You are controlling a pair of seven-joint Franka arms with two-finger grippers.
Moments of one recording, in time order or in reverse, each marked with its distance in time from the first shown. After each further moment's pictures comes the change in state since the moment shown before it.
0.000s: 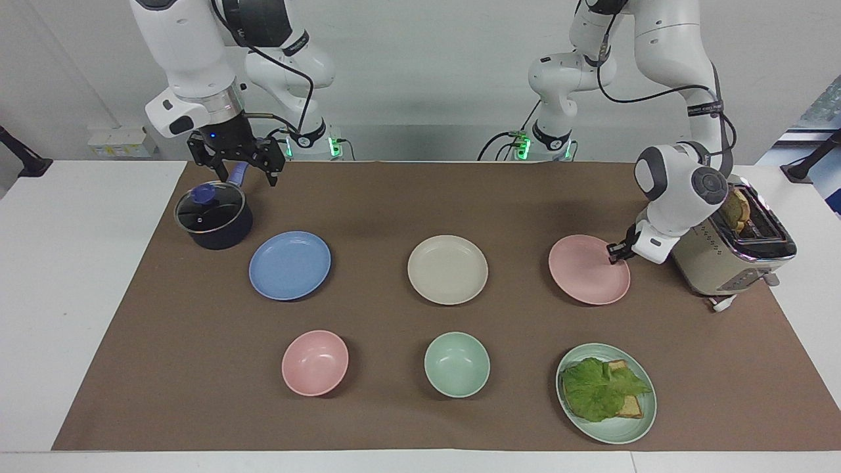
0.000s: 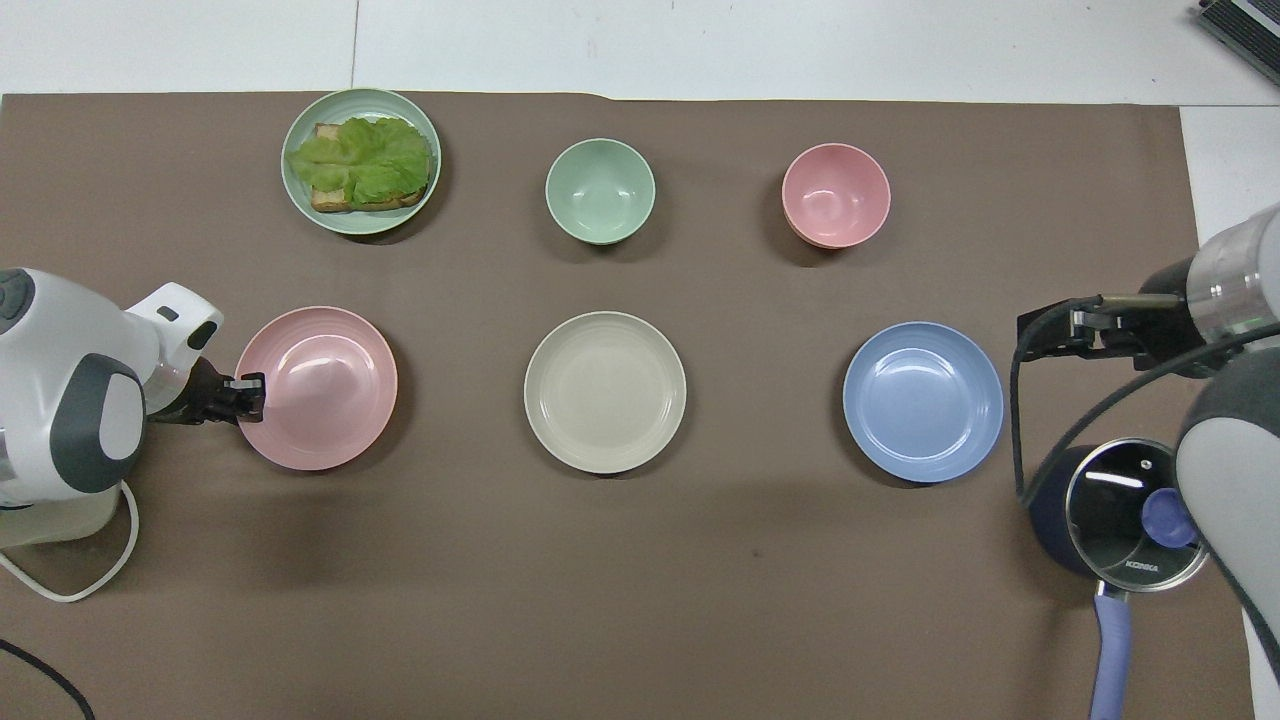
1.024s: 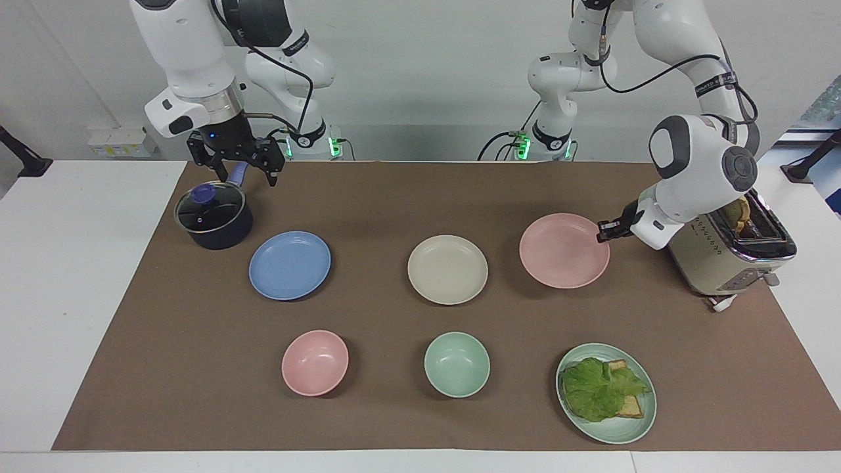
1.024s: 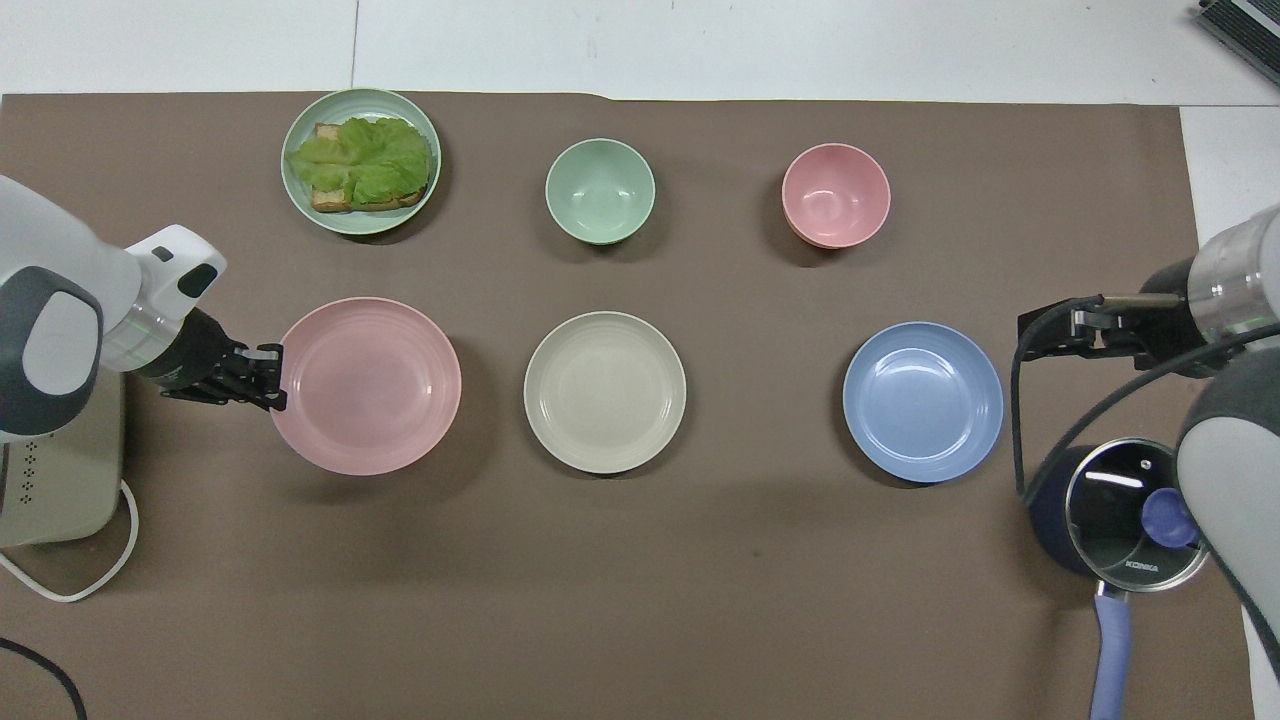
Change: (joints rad) left arm -0.096 -0.024 -0.023 0.265 -0.174 -0.419 -0.019; right arm -0.001 0.000 -0.001 0.000 0.000 0.003 0.000
